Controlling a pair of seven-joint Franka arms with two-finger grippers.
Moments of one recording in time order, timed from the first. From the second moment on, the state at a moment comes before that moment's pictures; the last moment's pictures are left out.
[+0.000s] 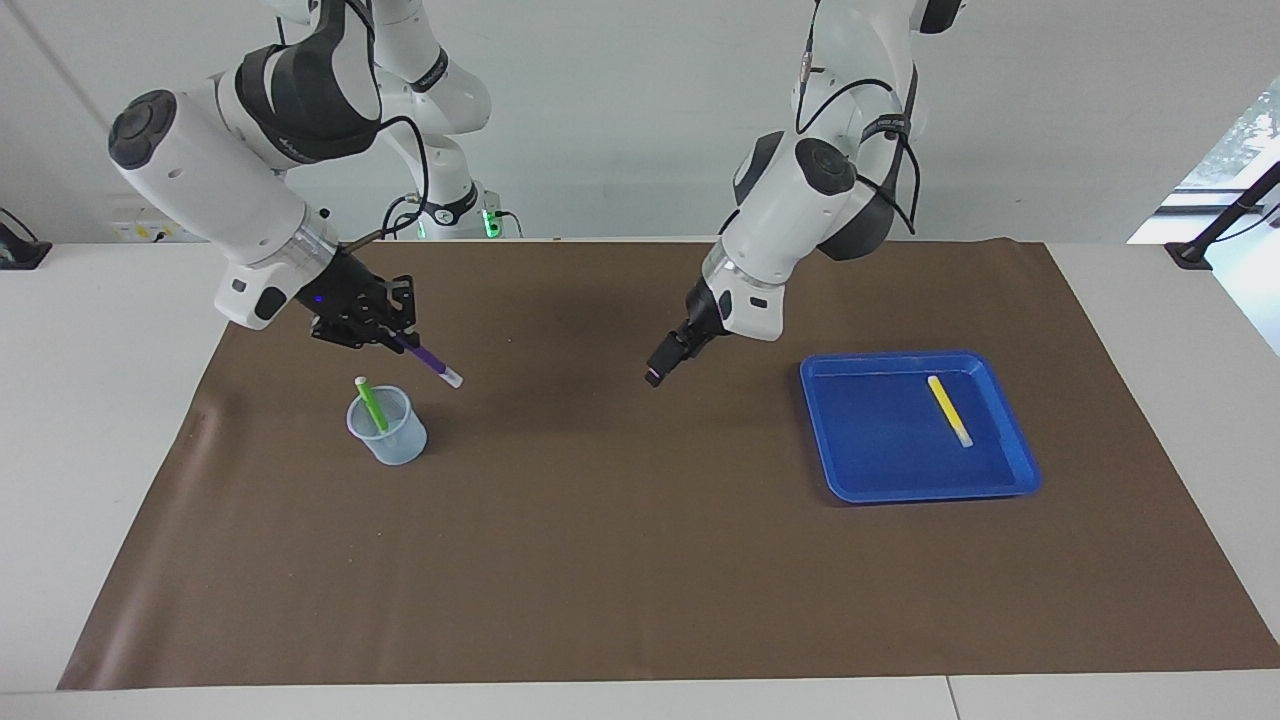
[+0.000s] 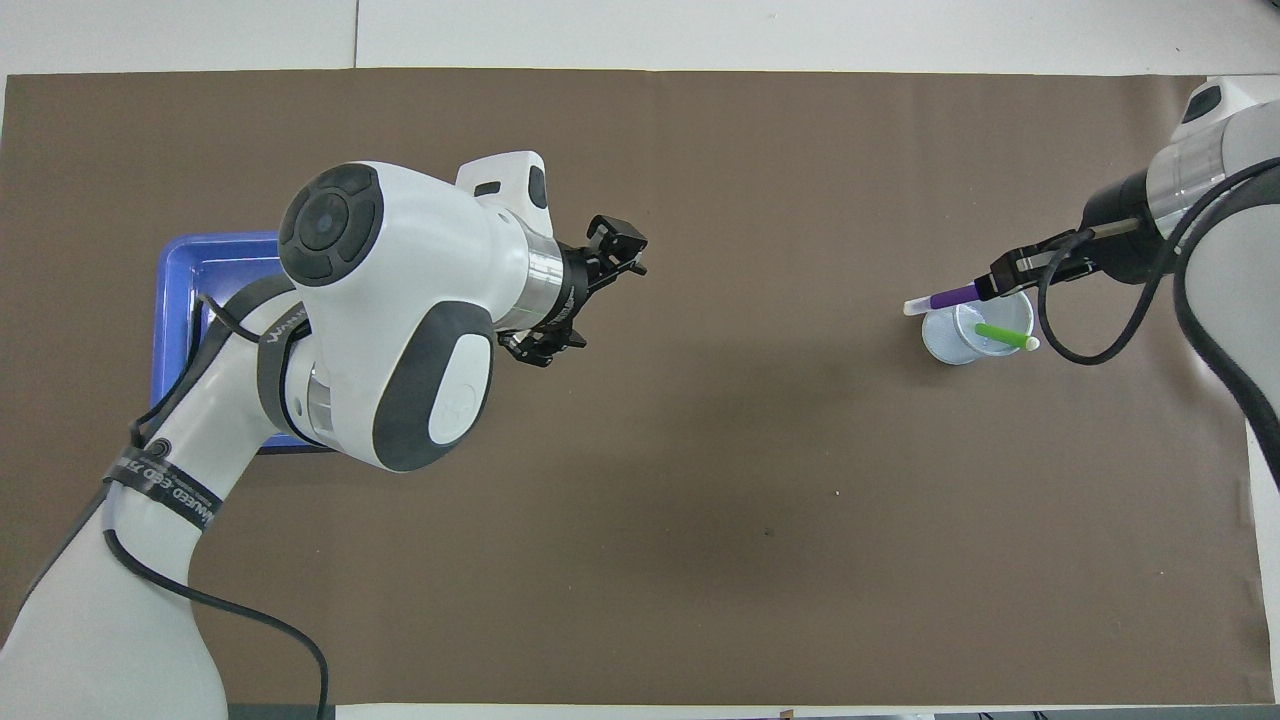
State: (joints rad) left arm -0.54 0.23 -0.01 -1.73 -0.34 2.14 -1.00; right arm 0.00 0.14 0.01 -1.63 0.16 1.69 -0.37
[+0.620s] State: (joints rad) left arm -0.24 0.14 0.00 -1.96 -0.18 2.12 -0.23; right arm 0.01 0.13 0.01 -1.79 -0.07 1.89 -0.52
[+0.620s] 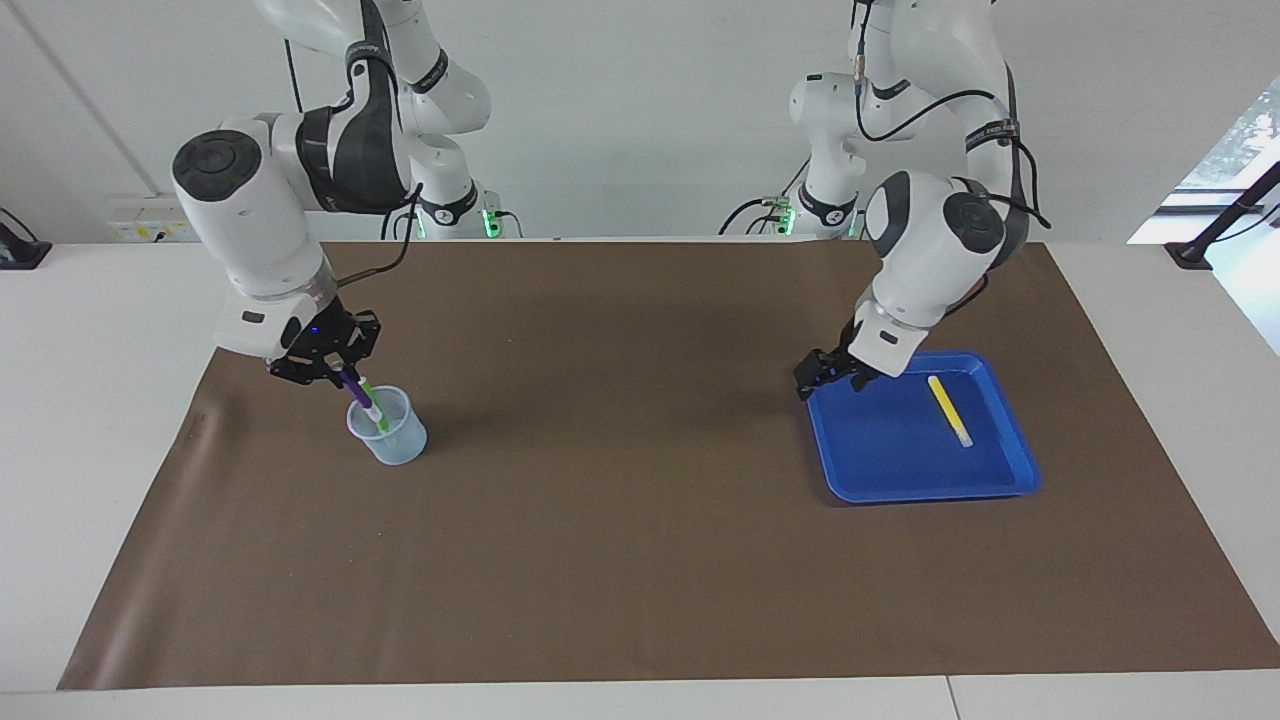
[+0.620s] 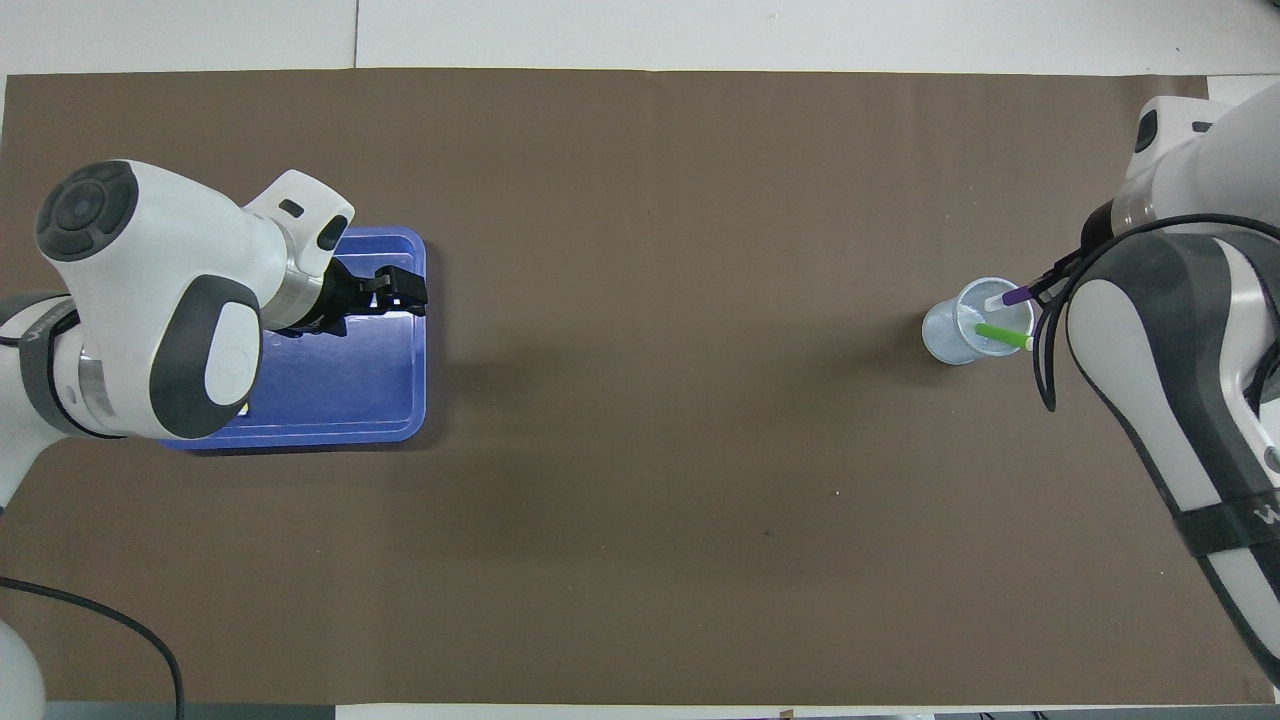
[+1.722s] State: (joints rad) left arm 0.05 0.20 0.00 -2.16 -0.10 2.40 0.24; right arm 0.00 0.07 0.01 -1.86 0.19 1.89 -0.52
